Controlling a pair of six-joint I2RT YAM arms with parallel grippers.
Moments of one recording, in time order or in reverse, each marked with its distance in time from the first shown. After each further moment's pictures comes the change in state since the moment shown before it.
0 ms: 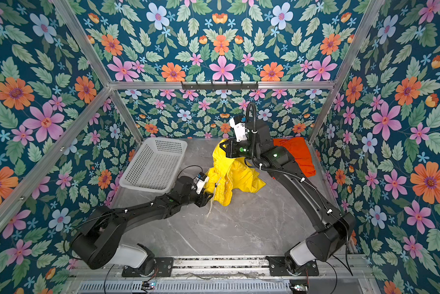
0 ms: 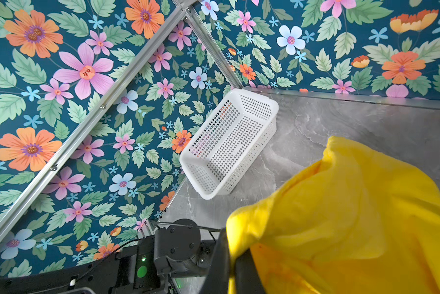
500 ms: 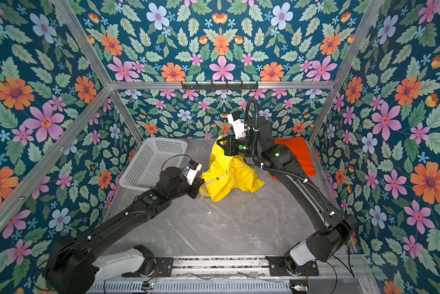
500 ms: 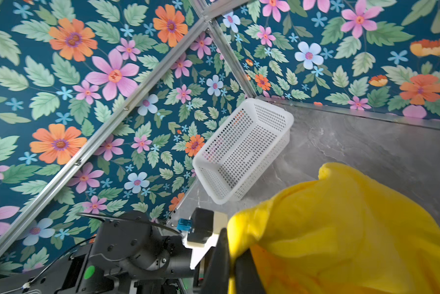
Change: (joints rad) left arm 0.000 -0.382 0.199 -0.396 -0.076 0.011; right arm 0.028 0.010 0.086 0.021 -0.050 0.000
